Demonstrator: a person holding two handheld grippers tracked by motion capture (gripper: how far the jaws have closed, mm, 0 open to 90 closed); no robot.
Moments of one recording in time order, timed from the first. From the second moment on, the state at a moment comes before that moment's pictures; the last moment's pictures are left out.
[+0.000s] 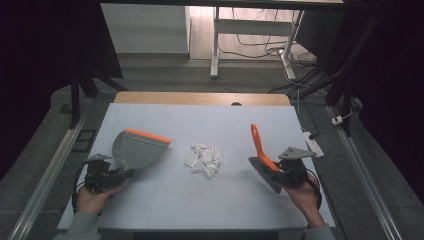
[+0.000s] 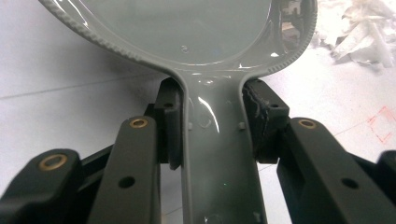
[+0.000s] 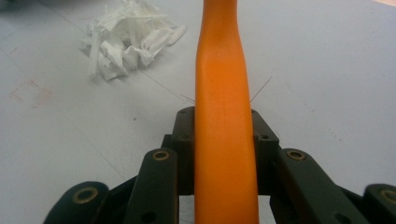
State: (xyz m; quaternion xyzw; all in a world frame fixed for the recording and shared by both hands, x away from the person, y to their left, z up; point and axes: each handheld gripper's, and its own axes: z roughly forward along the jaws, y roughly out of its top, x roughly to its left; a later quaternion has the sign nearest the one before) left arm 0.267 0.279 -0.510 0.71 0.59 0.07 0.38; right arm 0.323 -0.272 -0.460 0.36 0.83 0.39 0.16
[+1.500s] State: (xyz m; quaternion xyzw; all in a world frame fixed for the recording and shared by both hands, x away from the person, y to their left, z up) left arm 0.255 0.284 -0.483 0.80 0.42 0.05 0.42; right arm 0.324 -0.272 -0.454 0.36 0.82 0.41 0.16
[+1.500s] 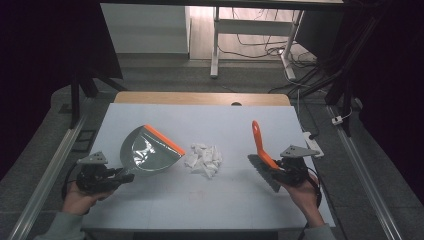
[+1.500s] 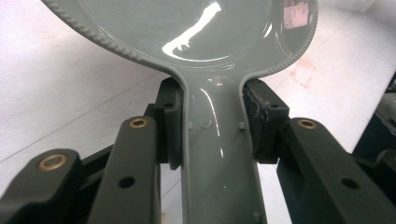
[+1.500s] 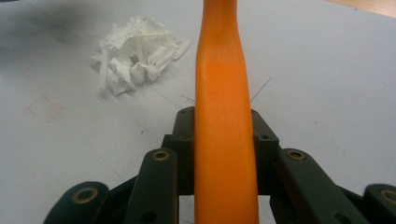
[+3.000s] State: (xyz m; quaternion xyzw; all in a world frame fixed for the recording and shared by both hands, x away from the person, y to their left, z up) left arm 0.249 0.263 -0.490 0.87 0.34 -0.01 0.36; right arm 0.345 -0.225 -0.448 0.34 0.83 0.42 0.15
